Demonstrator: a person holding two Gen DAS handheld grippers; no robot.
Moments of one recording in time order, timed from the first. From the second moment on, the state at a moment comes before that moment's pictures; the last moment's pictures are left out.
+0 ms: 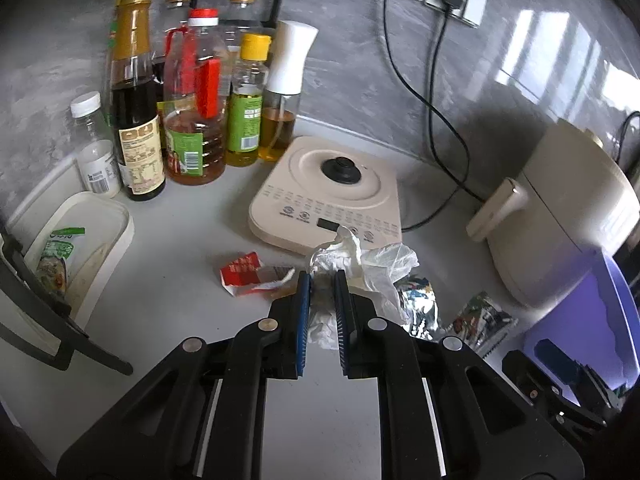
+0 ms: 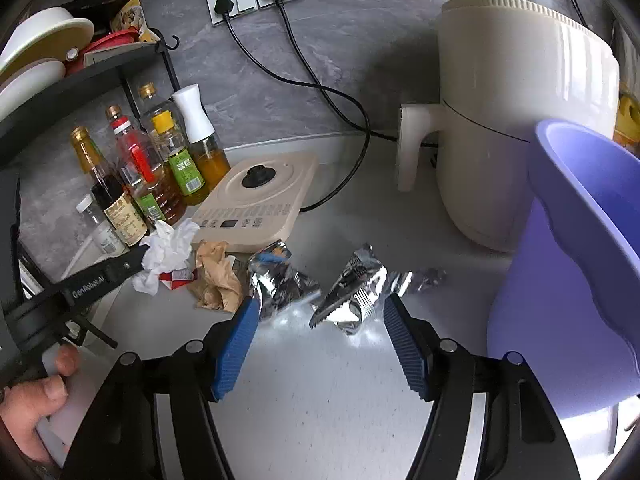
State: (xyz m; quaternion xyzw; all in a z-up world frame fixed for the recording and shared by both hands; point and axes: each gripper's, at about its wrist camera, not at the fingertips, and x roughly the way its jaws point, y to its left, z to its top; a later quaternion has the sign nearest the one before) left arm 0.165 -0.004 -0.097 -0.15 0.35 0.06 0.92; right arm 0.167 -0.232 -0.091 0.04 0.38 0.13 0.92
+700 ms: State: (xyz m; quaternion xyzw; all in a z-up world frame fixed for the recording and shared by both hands) left arm 0.190 0.003 -0.115 -0.16 0.37 0.08 0.91; right arm 0.212 -0.216 -0.127 0.03 0.42 0.12 0.90
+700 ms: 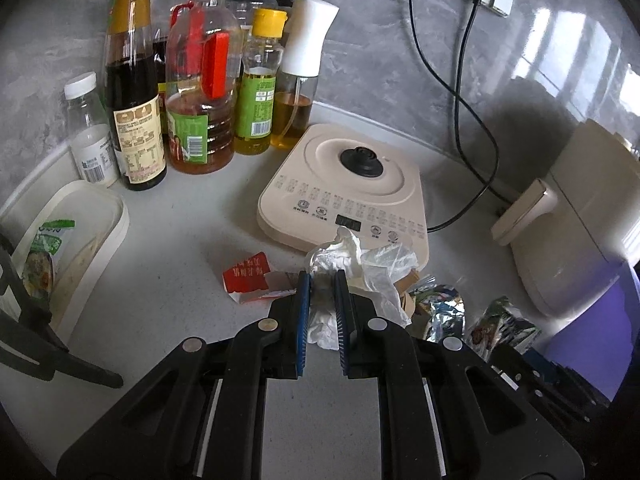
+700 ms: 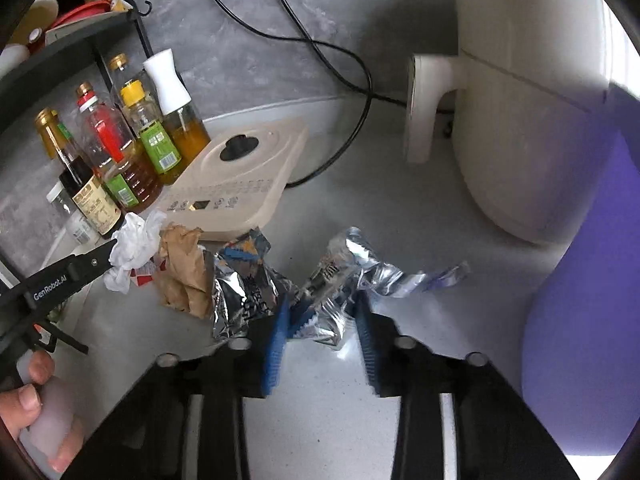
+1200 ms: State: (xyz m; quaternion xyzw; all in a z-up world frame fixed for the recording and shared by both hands) left arm 0.165 0.014 -0.072 -0.15 0.34 -0.01 0.93; right arm 0.134 -0.193 -0.058 0.03 0.36 0.07 0.93
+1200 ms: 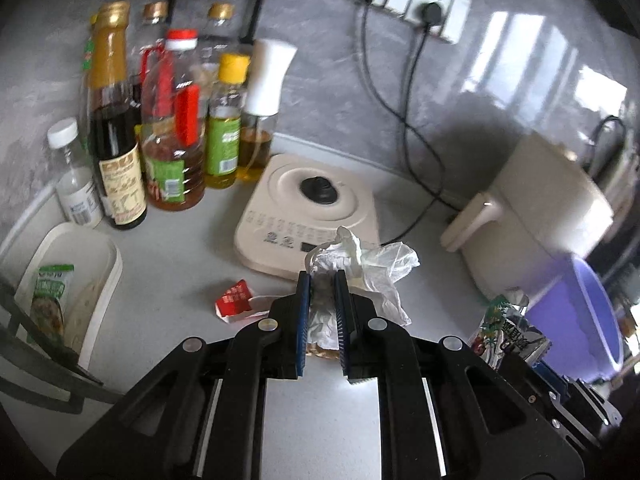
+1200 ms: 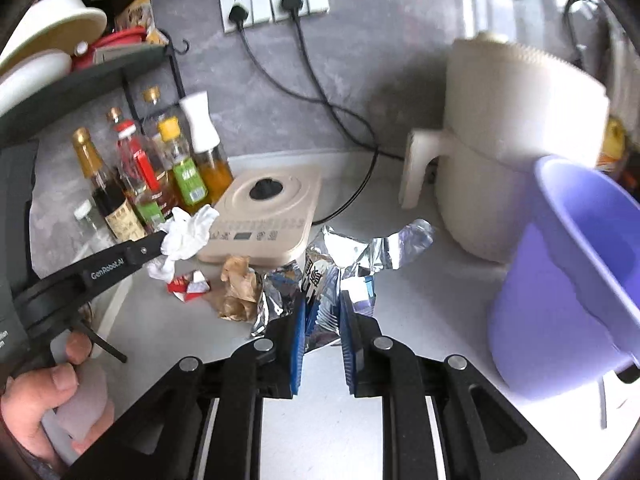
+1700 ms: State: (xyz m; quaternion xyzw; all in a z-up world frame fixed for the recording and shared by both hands) left arm 0.120 0.002 -0.019 -0.14 0.29 -0.08 0.94; right arm 0.057 -0.183 0.016 0.02 0.27 0.03 0.96
